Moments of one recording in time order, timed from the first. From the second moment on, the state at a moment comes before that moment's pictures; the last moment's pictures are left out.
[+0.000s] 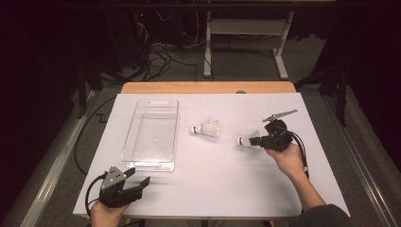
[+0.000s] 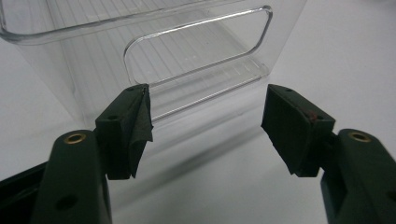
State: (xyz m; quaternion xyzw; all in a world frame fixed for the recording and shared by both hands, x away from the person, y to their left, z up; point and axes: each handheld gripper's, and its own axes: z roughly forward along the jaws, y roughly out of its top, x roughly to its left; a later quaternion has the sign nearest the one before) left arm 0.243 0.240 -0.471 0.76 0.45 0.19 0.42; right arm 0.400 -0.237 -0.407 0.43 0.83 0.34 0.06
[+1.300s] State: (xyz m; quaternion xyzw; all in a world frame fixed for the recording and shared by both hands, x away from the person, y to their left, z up) left arm 0.241 0.242 -0.470 0.76 0.45 0.20 0.42; right arm 0.407 -0.217 -0.399 0.43 0.82 0.36 0.07
